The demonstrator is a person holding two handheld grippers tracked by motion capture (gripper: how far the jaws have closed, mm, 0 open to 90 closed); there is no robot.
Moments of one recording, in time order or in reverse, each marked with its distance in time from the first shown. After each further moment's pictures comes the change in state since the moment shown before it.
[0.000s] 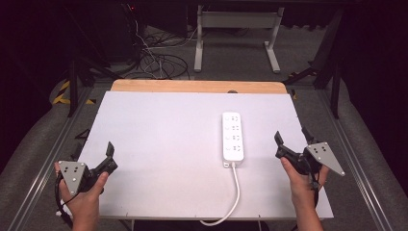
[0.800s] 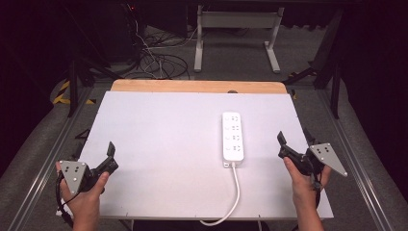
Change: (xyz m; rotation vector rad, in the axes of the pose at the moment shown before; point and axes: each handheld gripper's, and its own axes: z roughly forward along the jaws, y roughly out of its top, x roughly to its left) left arm -0.001 0.000 0.000 -0.001 -0.008 -0.004; right arm -0.007 -0.004 -0.002 0.009 -0.014 0.029
